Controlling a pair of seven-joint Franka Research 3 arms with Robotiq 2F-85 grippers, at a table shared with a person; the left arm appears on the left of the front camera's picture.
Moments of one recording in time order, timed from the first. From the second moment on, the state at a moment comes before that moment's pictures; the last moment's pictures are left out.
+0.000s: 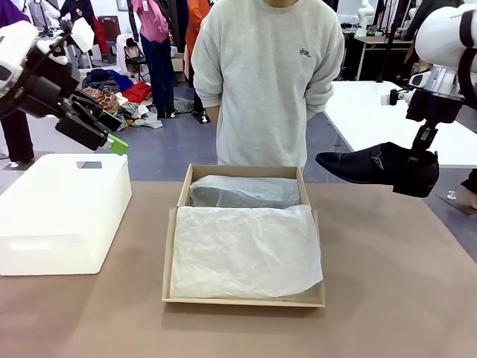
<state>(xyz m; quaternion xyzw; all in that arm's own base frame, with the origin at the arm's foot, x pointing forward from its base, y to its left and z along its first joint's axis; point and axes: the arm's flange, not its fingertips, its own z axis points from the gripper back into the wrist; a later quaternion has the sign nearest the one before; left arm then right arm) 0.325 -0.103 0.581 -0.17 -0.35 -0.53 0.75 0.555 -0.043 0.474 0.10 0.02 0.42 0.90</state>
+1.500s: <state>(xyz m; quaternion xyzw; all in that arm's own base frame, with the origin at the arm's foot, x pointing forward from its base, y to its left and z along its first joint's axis) 0.325 -0.103 0.581 -0.17 -0.35 -0.53 0.75 0.518 0.121 0.544 0.02 -0.02 0.03 1.00</state>
